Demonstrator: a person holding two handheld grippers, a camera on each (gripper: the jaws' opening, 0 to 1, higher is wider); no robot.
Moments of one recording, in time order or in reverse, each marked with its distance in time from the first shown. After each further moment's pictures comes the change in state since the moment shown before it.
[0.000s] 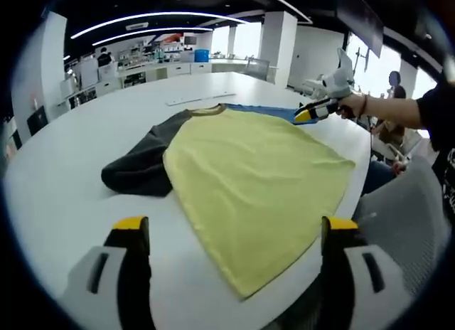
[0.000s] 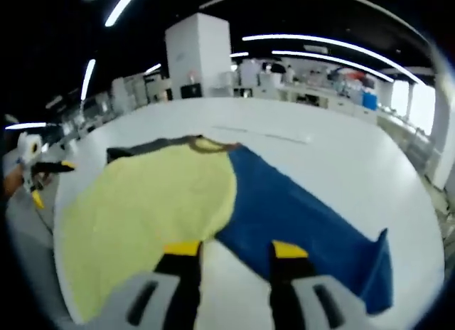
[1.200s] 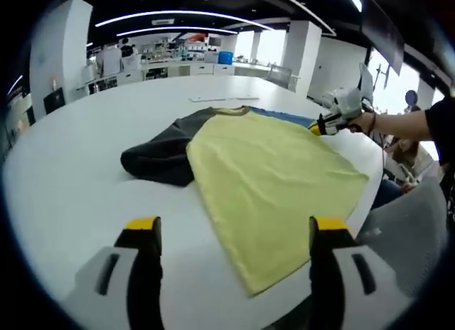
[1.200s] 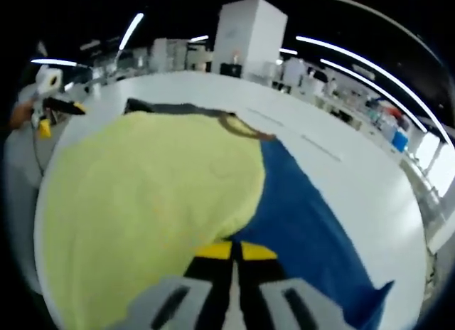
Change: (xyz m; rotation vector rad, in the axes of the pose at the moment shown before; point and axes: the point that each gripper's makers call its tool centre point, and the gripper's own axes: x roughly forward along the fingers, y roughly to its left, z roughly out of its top) left arm -0.006 0.022 -0.009 -0.111 -0.025 0.085; right arm 0.028 0.008 -0.007 -0.266 0.072 0.040
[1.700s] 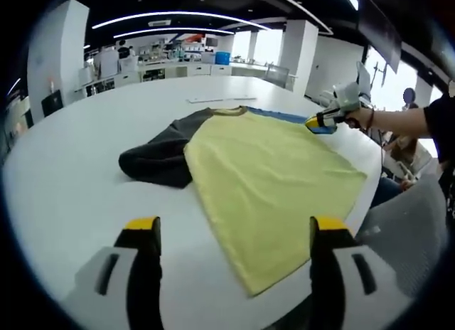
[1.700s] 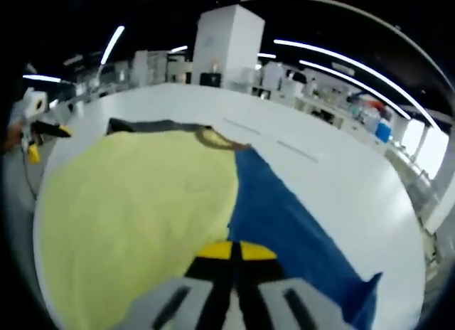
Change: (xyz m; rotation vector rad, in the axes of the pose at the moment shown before) left arm 0.001 -0.002 0.002 0.008 -0.007 -0.014; right arm -0.014 -0.026 0.013 0.135 -0.064 -0.097
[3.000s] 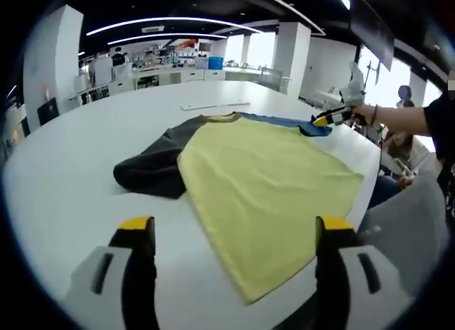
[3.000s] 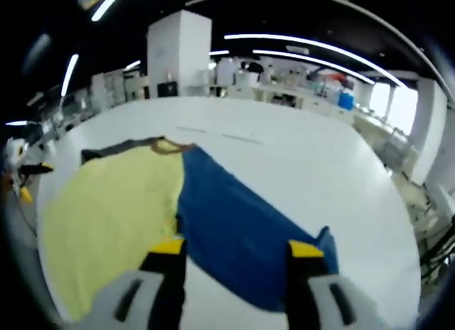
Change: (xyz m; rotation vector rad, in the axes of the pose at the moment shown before) left arm 0.003 -0.007 0.009 0.041 -0.022 -0.027; right arm -0.057 -0.059 -0.032 0.195 0.038 -0.140
